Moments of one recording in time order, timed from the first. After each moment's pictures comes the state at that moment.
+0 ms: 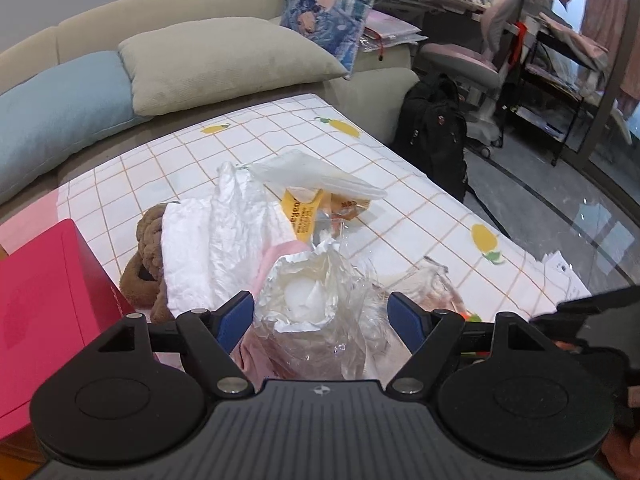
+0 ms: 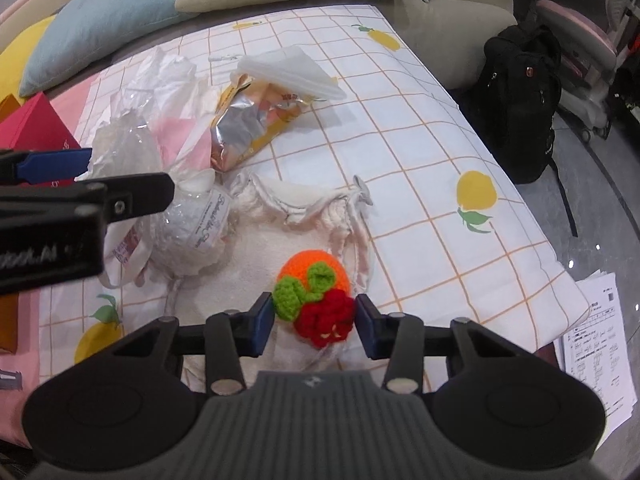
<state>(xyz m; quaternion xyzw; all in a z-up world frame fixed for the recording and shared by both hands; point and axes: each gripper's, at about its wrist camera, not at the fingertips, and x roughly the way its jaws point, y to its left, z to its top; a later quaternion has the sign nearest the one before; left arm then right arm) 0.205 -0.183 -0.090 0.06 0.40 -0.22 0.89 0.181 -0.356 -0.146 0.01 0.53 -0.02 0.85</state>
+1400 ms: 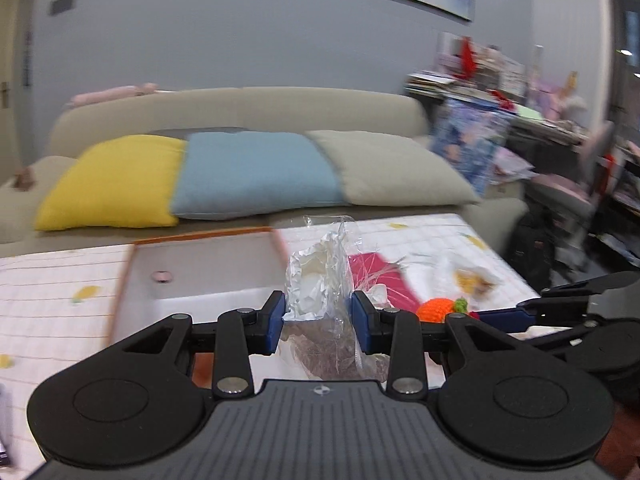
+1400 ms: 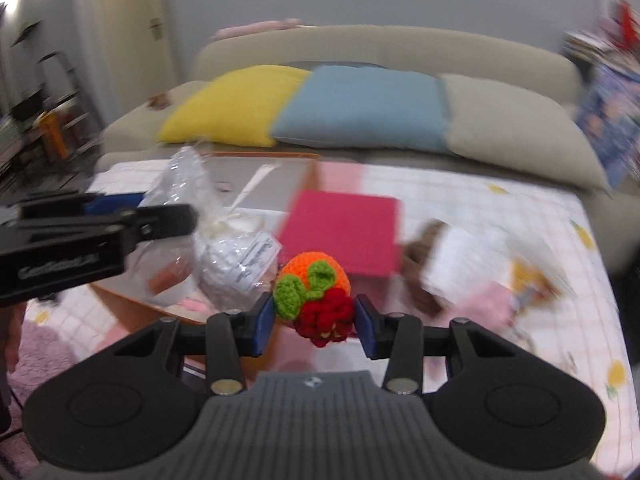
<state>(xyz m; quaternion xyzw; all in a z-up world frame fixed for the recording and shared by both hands) 0.067 0.009 0.018 -0.01 0.27 -0.03 0.96 0.104 -0.161 -0.033 -0.08 0.36 0.26 0.89</state>
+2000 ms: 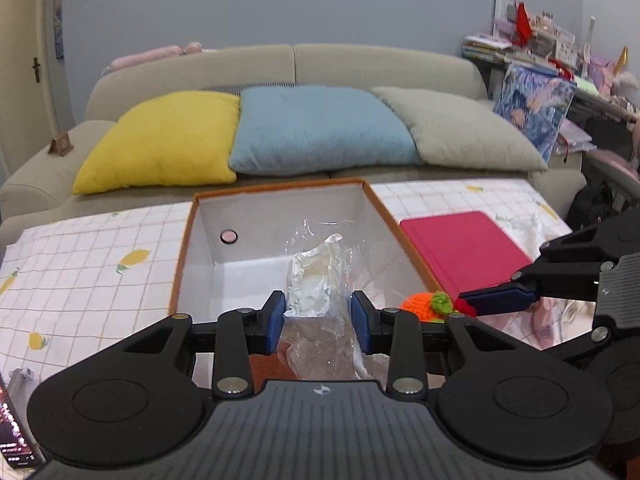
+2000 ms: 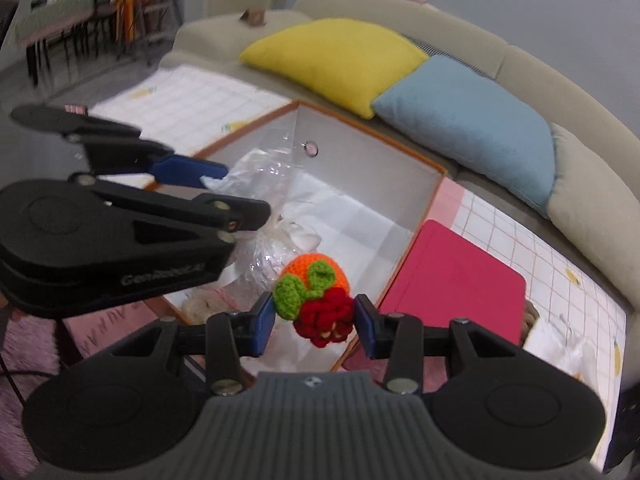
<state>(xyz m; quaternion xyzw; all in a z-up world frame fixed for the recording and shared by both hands) 0.103 0.064 -0.030 0.00 0.33 0.02 0.95 0.140 -0.038 -0.071 -0.26 0.37 0.34 0.82</state>
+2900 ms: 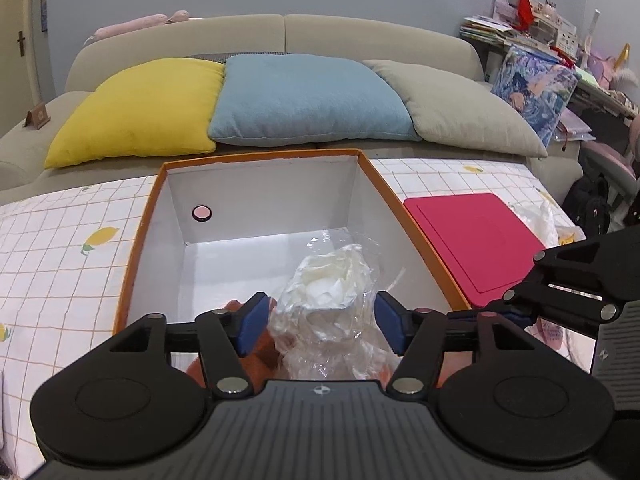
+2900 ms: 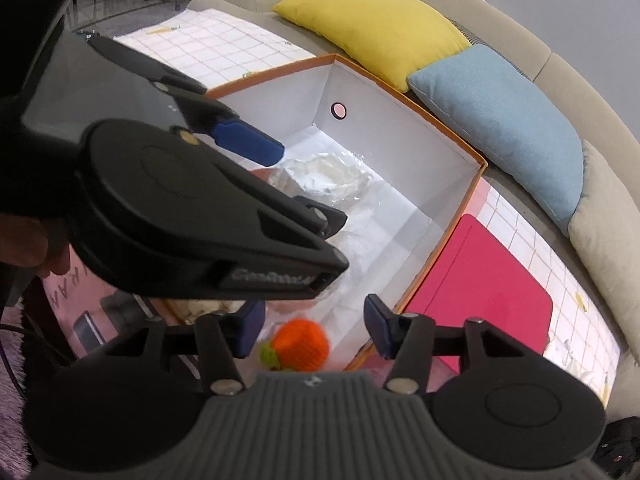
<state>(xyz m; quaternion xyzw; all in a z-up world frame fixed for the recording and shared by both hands) 0.127 0.077 -0.051 -0.03 0.36 -0.01 0.93 0.152 -0.022 -0.096 -0.33 0.39 0.36 0.79</state>
